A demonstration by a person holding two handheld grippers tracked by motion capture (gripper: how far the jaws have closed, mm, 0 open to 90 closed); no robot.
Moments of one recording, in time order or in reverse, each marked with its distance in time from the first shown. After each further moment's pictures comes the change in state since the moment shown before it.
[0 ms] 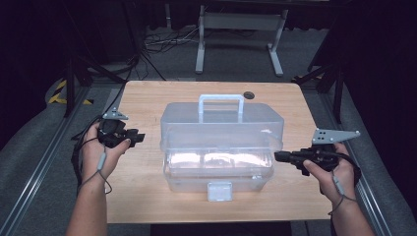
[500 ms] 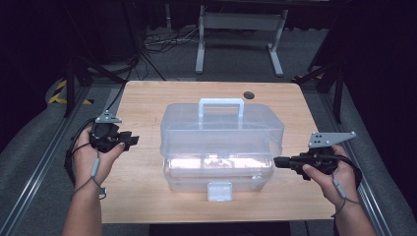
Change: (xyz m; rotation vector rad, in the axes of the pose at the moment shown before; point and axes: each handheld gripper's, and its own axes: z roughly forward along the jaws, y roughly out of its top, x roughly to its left) left arm -0.008 -0.007 -0.022 0.004 0.055 -0.012; right arm 0.006 -0.001 0.000 0.083 0.019 -0.016
